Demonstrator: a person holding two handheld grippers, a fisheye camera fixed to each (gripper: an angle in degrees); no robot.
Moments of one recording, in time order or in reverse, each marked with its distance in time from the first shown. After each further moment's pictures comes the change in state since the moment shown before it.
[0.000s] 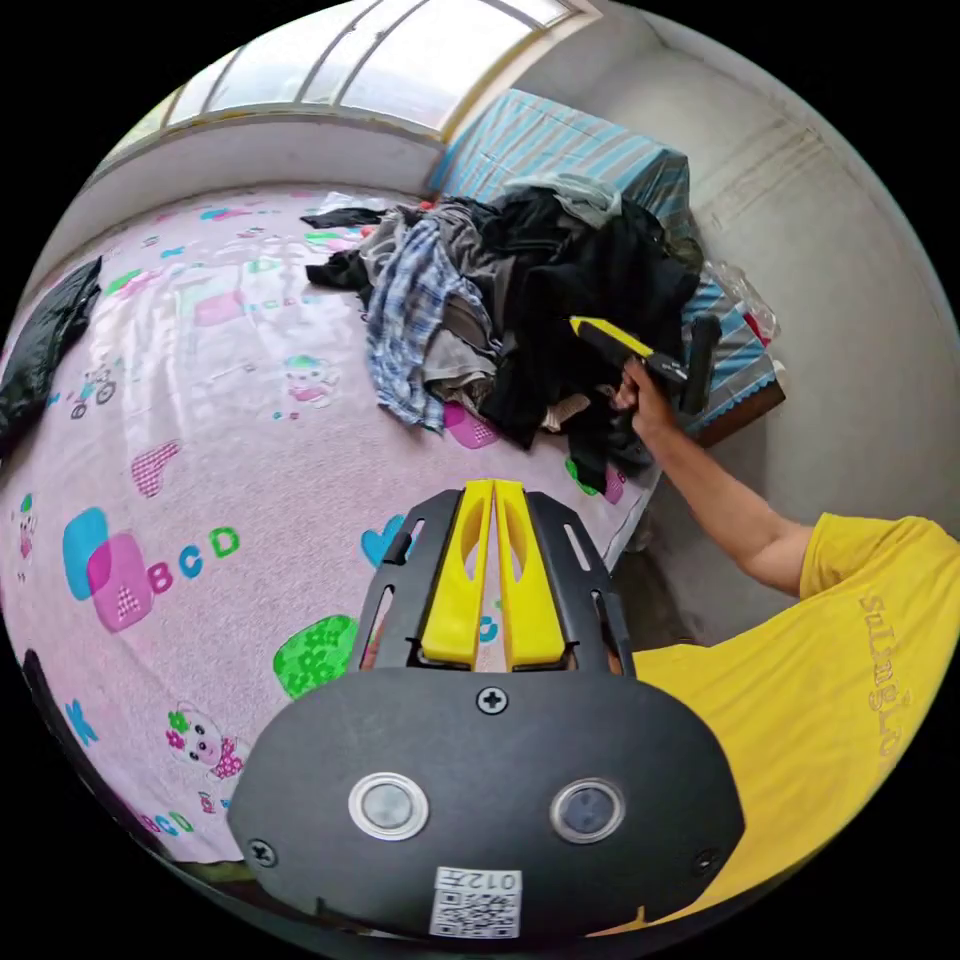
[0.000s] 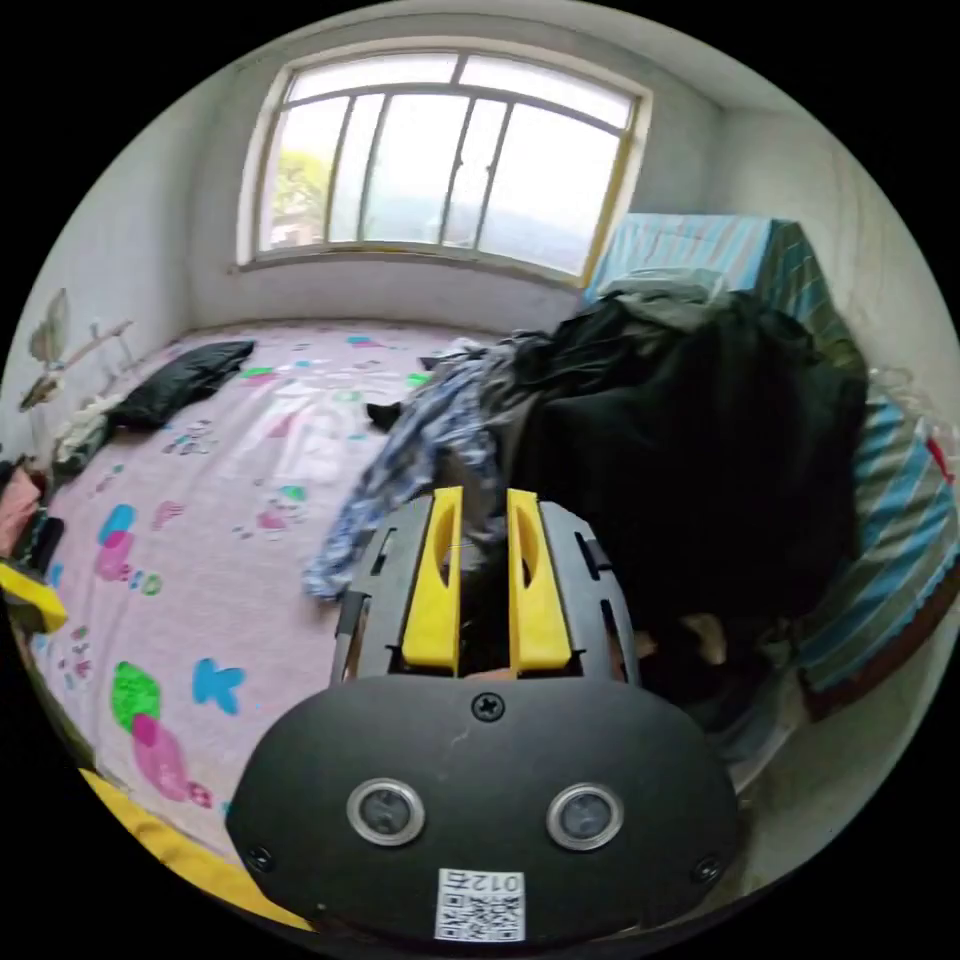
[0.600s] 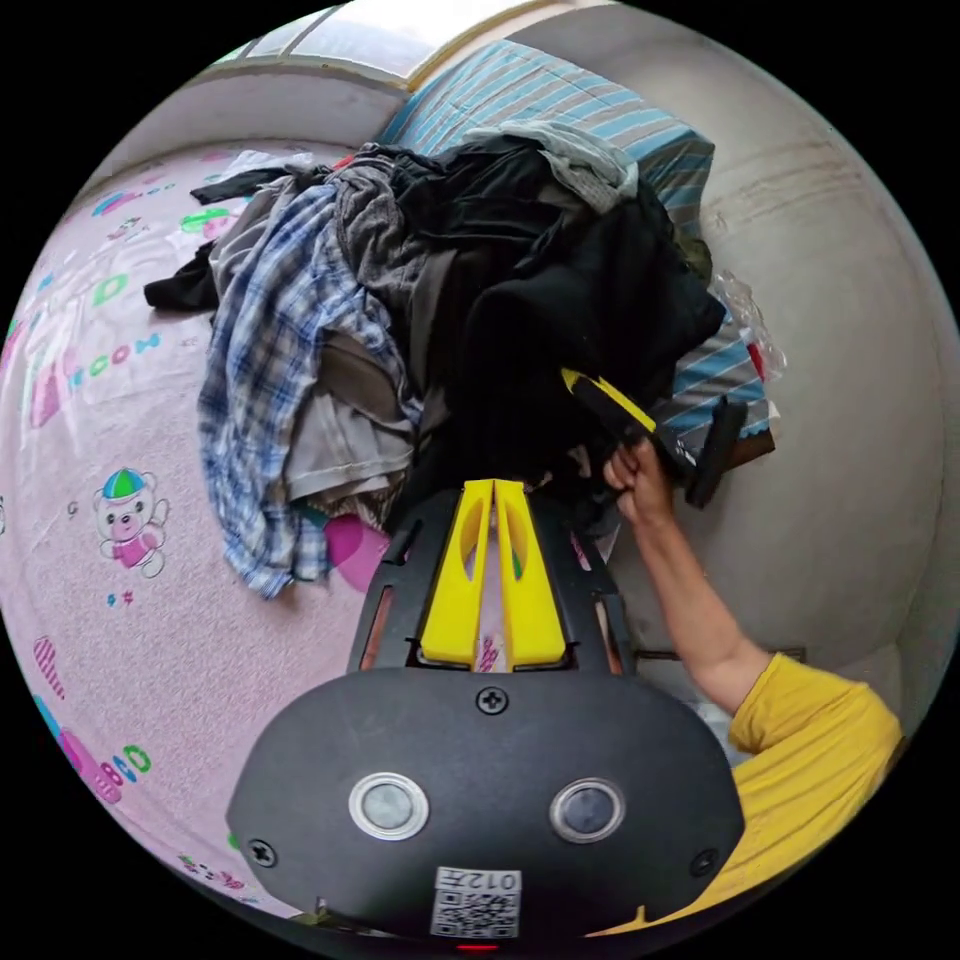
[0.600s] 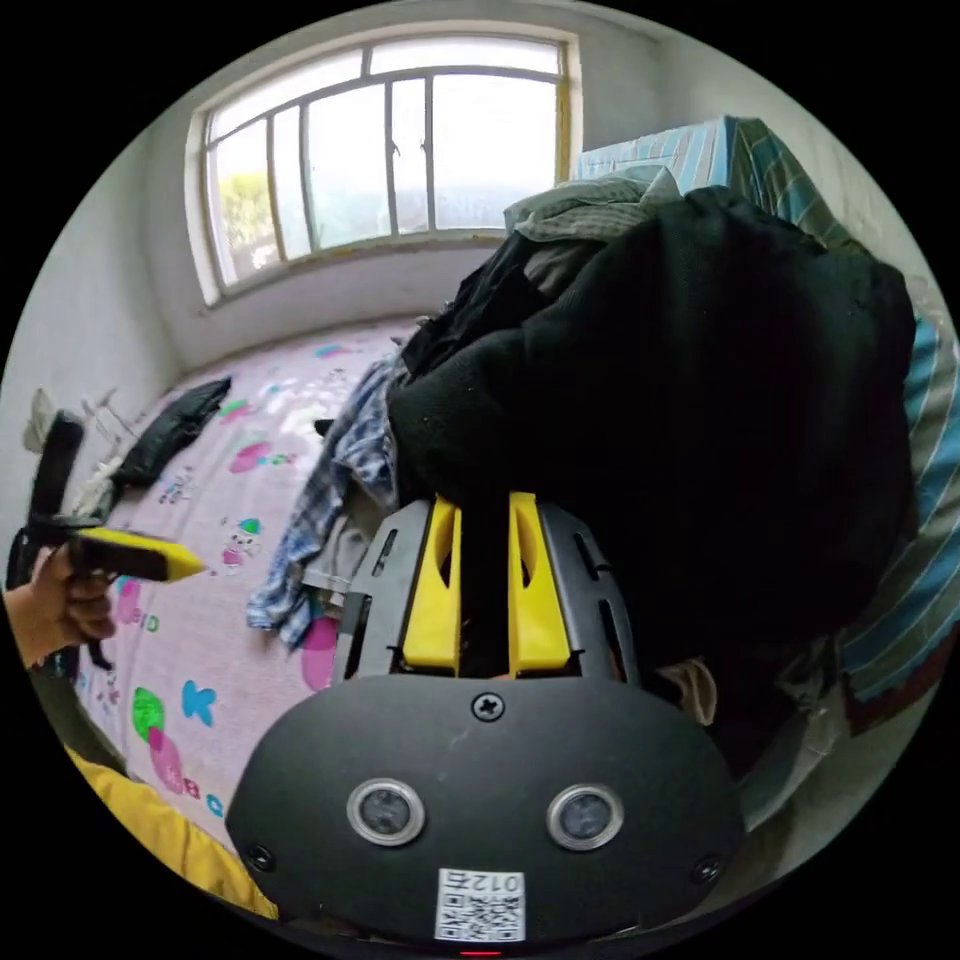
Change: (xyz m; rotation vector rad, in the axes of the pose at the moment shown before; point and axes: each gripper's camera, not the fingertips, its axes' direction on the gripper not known) left arm -0.047 -0.301 0.242 -0.107 0.181 -0.011; right arm 0.270 -0.016 0.030 -0.066 -0.217 0.133
